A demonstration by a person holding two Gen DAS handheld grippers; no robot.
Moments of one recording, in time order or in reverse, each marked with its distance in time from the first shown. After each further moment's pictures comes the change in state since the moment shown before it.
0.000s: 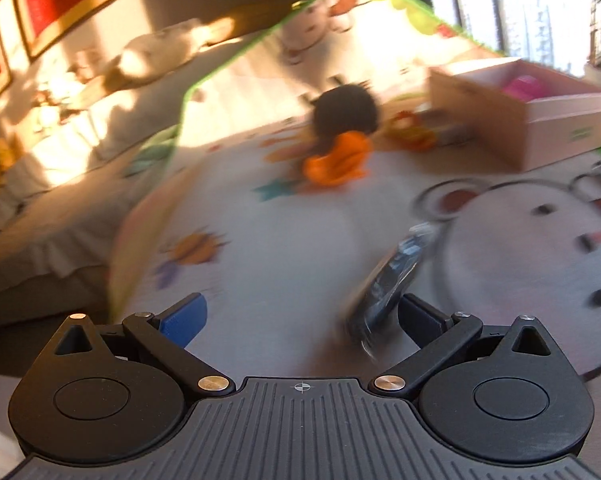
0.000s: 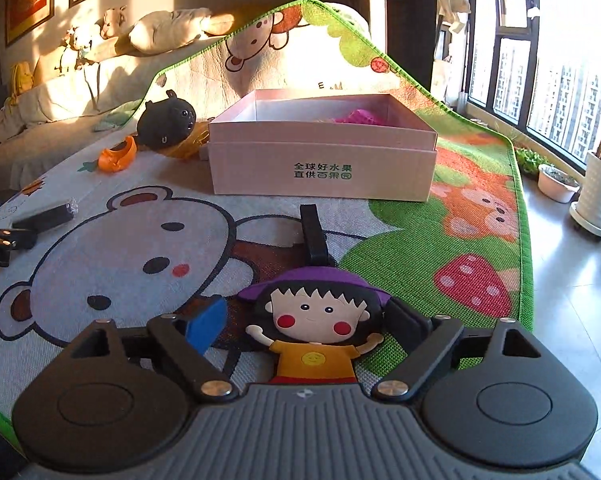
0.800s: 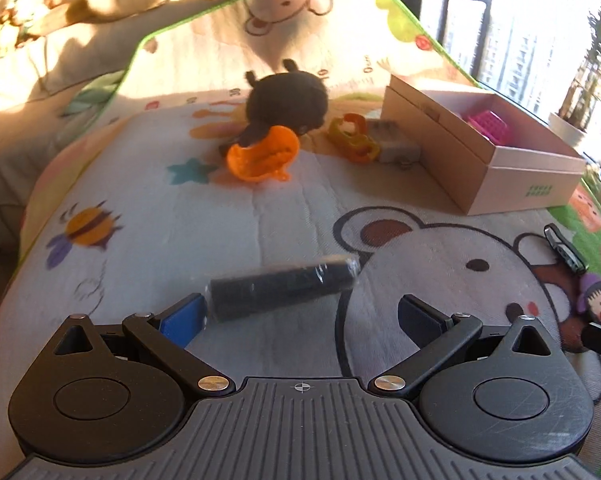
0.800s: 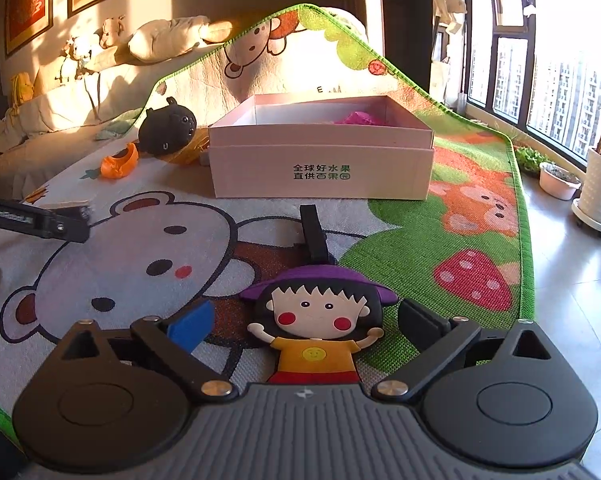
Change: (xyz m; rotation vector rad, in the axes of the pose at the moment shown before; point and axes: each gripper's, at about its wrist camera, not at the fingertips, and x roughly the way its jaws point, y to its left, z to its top) left arm 0.024 -0.026 0.028 -0.156 0.057 -0.342; right arm -0.003 0.000 -0.004 0.022 -0.020 0.013
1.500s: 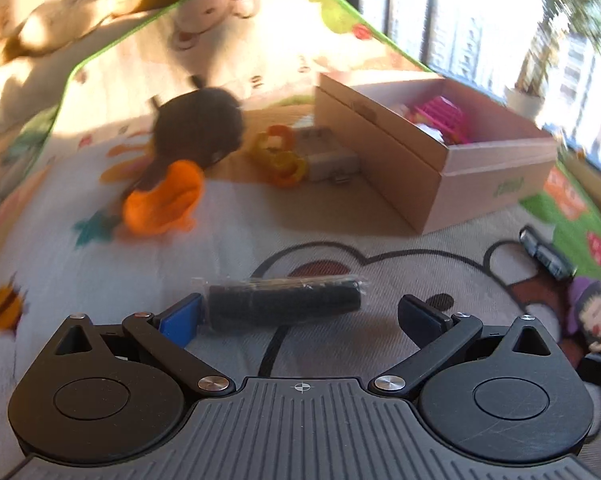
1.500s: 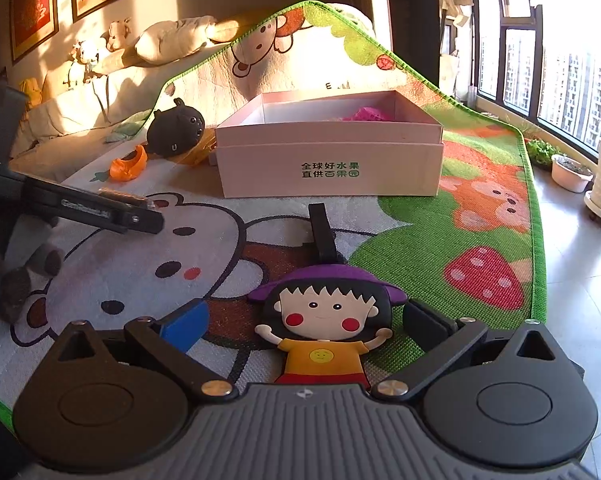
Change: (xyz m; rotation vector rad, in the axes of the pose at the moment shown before) left arm 0.042 -0.045 0.029 0.160 -0.007 -0.061; right arm 0.001 -0.004 0.001 0.019 0.013 0.040
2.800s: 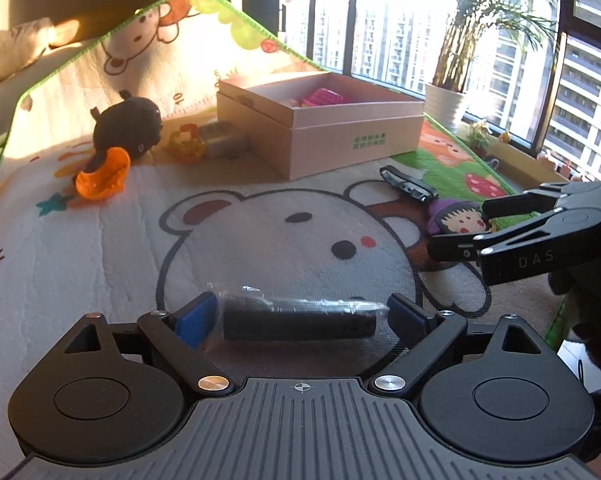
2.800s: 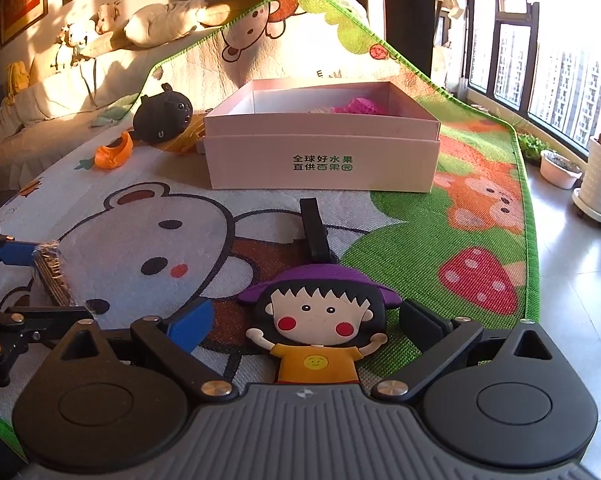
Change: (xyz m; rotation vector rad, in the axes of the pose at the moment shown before) left arm -0.075 -0.035 -0.066 0.051 -0.067 -0.192; right arm 0.007 0.005 0.006 -0.022 0.045 -0.051
